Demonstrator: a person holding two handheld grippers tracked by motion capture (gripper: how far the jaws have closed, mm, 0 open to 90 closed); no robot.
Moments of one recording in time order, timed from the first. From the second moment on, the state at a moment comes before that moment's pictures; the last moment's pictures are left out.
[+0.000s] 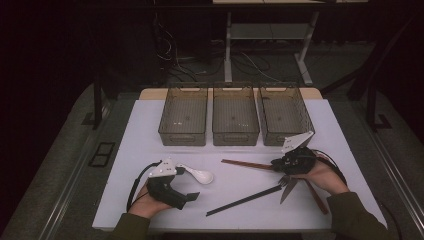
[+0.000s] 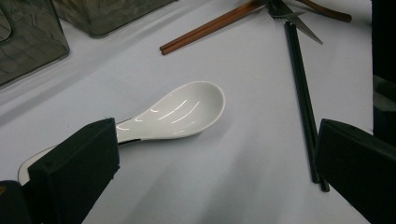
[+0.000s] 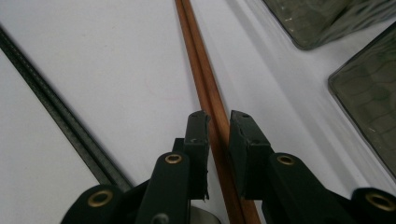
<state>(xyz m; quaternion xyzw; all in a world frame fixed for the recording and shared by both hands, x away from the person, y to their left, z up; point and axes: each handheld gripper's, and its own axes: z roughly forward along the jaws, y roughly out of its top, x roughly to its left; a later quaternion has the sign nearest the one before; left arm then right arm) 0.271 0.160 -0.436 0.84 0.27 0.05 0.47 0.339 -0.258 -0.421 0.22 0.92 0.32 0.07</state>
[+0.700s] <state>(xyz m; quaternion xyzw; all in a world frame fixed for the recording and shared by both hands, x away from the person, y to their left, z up) 0.271 0.159 -0.436 0.84 0.26 0.05 0.47 0.340 -0.256 -0.426 0.20 0.93 0.31 0.06</state>
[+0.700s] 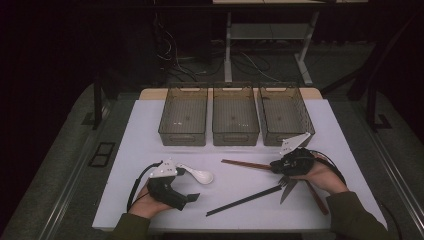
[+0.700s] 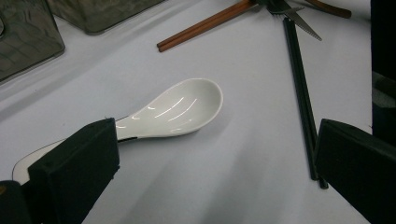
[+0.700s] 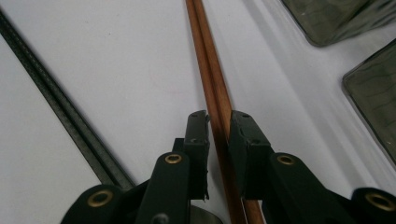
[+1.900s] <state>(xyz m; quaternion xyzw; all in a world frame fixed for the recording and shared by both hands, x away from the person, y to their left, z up) 0.271 0.158 -0.437 0.84 0.26 0.05 0.47 0.342 -0.245 -0.437 0.16 0.94 0.29 0.05</state>
